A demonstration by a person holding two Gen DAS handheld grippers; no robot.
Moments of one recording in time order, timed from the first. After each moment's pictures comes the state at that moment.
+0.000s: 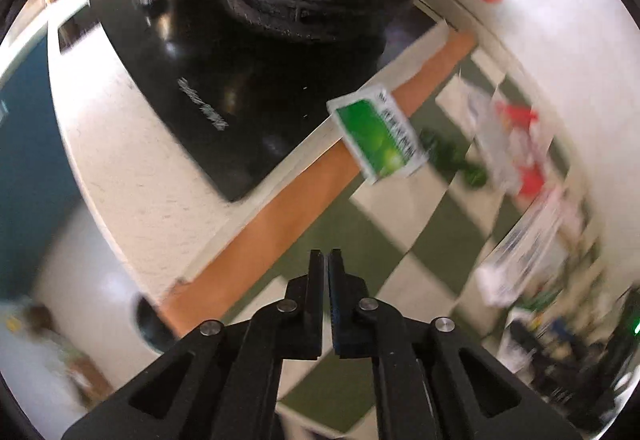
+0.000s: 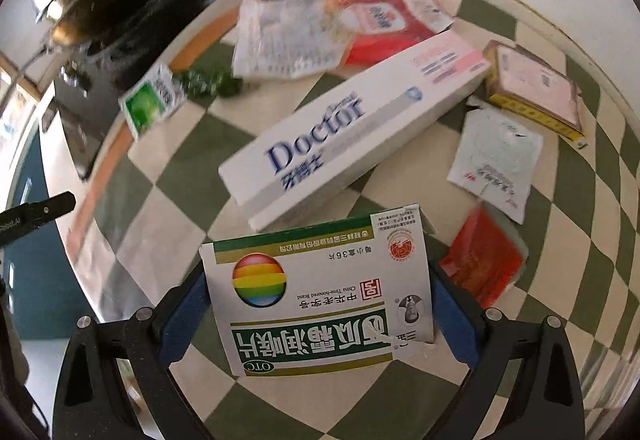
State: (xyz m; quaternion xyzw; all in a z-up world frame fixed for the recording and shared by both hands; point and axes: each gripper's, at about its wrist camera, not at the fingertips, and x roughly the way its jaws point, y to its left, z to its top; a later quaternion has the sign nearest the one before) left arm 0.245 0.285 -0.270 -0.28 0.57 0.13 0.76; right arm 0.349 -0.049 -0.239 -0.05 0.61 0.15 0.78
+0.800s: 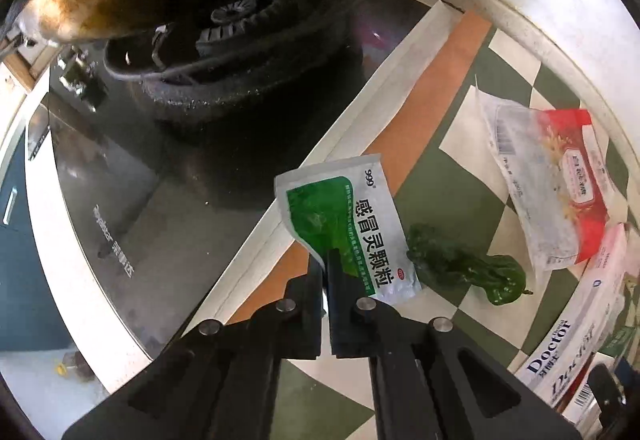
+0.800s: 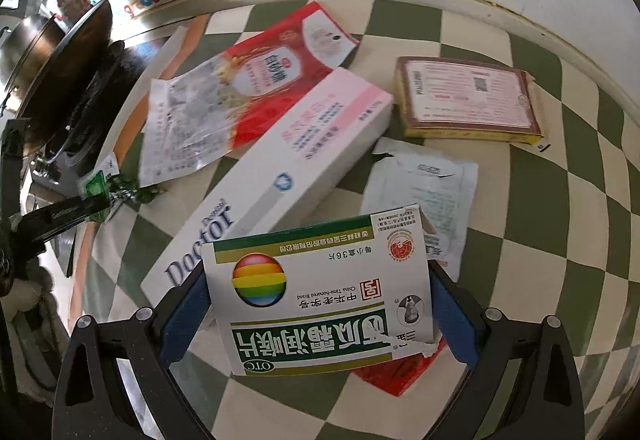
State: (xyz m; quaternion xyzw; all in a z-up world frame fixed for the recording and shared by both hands) left arm 0.367 0.224 -0.297 -0.13 0.59 0.17 0.78; right arm 0.396 -0.076 -0.244 0.02 0.59 0.08 0.80
